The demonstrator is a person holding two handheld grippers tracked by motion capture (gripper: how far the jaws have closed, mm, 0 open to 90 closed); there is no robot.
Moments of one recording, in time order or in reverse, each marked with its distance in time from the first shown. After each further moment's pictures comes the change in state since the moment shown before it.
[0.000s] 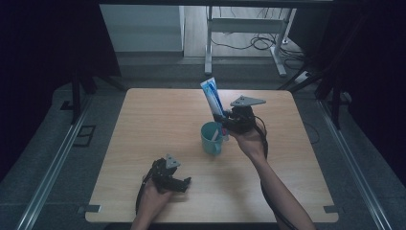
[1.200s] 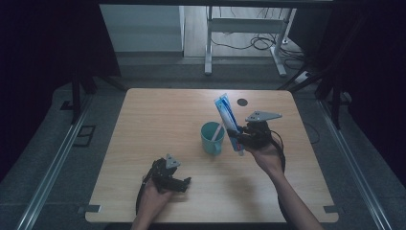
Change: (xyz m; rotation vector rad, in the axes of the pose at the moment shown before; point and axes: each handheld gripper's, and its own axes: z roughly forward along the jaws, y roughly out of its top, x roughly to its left) left arm 0.000 0.000 0.000 0.002 0.003 0.001; right arm -0.007 -0.039 -0.041 0.074 0.014 -0.005
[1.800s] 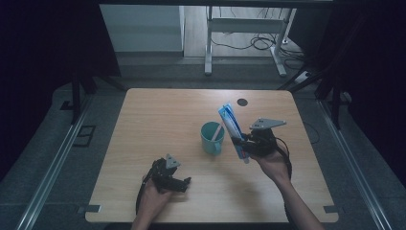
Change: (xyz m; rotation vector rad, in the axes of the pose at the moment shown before) left arm 0.000 0.000 0.000 -0.001 -0.001 -0.001; right arm 0.003 -0.018 -0.015 0.044 0.005 -0.015
